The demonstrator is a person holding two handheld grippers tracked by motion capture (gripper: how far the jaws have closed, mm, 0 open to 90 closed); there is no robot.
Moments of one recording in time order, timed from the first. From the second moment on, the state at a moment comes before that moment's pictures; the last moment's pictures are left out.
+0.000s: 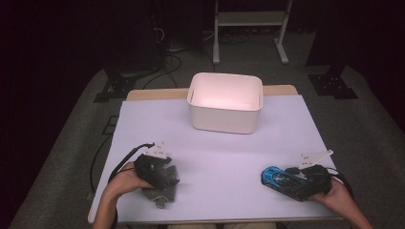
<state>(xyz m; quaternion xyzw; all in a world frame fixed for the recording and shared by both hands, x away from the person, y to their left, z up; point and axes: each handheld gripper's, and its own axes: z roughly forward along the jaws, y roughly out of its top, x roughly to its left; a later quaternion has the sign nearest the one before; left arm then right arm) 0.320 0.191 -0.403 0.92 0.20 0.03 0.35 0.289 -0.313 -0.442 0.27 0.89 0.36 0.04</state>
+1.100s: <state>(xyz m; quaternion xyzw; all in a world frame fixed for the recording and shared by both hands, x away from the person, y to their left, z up) 0.316 0.197 -0.392 0.91 0.20 0.06 0.35 0.359 -0.223 -0.380 0.18 0.90 0.40 0.00</state>
